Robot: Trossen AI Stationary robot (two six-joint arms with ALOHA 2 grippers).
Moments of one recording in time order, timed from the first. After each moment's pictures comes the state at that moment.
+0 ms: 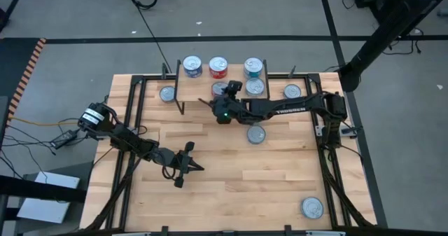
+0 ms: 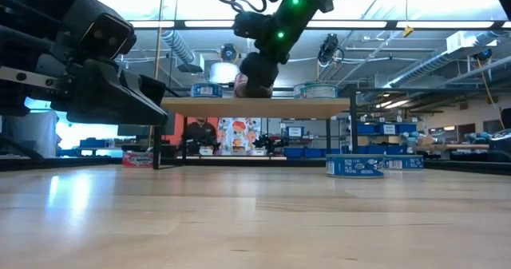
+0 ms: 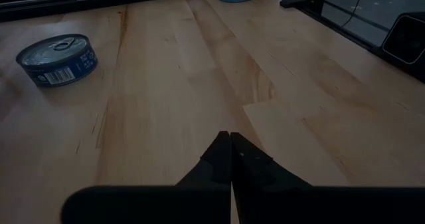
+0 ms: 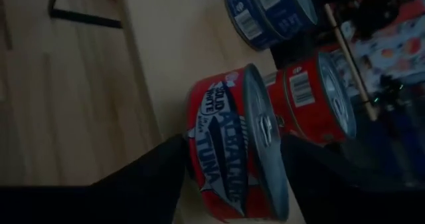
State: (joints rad) left arm -0.42 1.62 0.28 1.01 -0.19 -0.01; right arm -0.09 1.90 1.48 -0.34 0.78 -0.32
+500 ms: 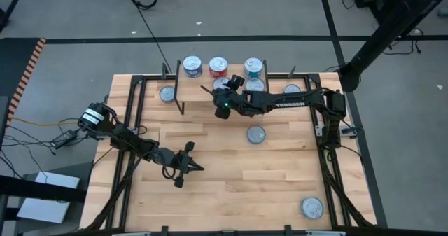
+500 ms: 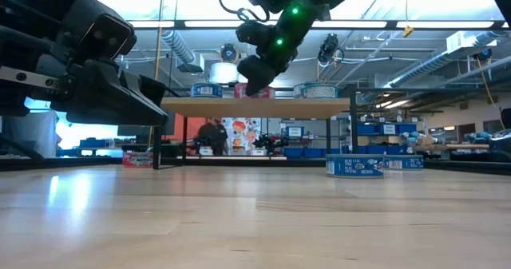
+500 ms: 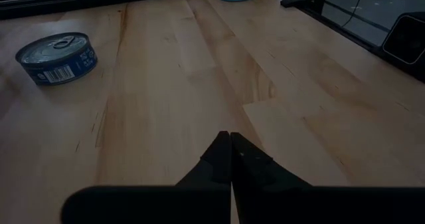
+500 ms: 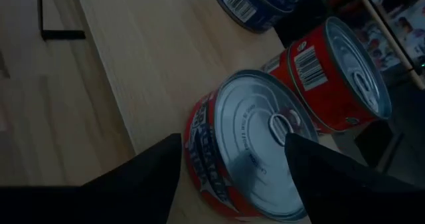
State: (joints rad) left arm -0.42 1.62 0.28 1.01 -0.19 -0.01; right arm -0.17 1.90 1.48 -0.34 0.66 -0.17
